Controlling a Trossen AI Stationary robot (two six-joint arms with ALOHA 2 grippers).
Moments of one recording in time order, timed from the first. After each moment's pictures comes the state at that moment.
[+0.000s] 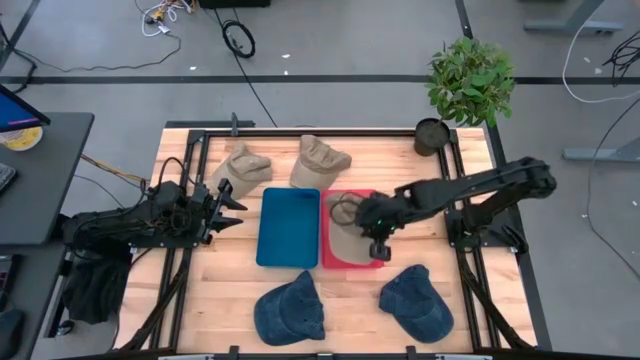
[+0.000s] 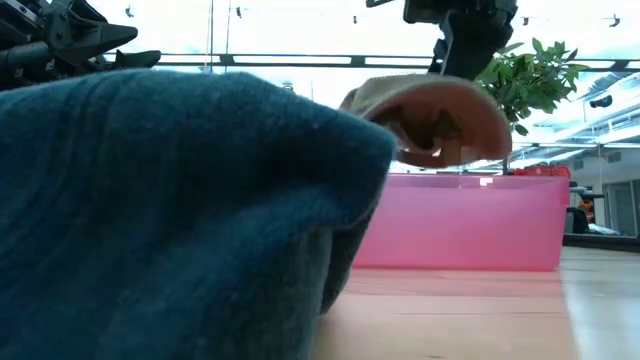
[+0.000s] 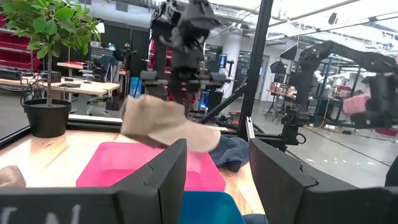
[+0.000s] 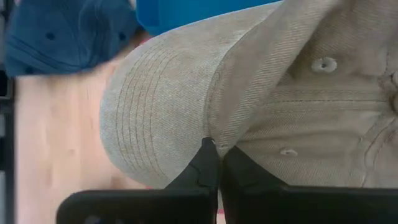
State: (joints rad) left arm 0.20 0.09 0.01 0.28 0.37 -0.22; right arm 0.18 1.47 1.22 -0.84 -0.01 0.28
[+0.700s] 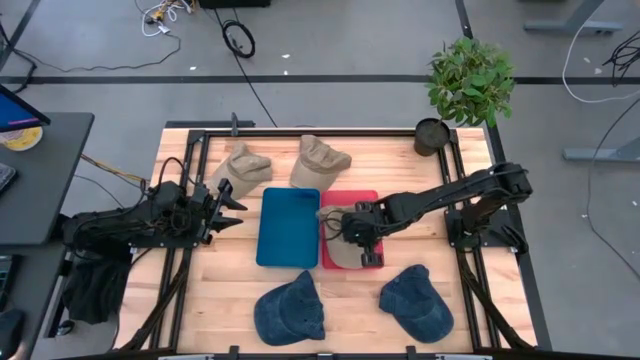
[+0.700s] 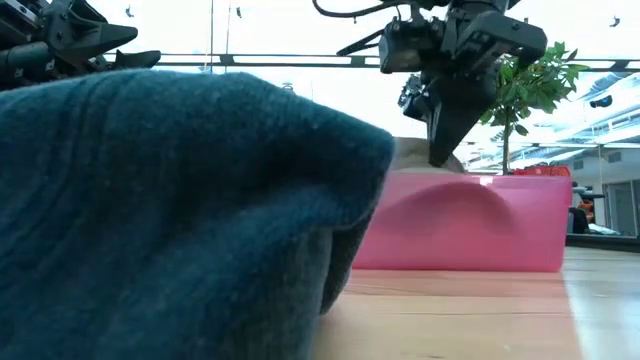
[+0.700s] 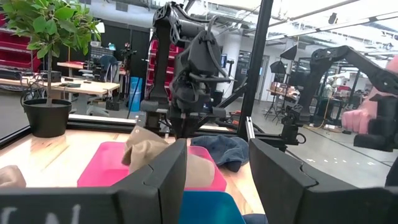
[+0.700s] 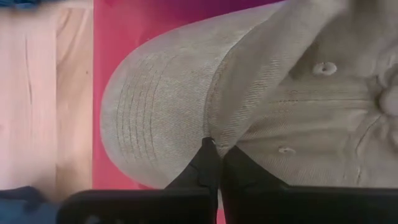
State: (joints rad) left arm 0.20 0.09 0.01 0.28 0.37 -0.22; right arm 0.19 1.67 1.22 -0.80 0.00 0.12
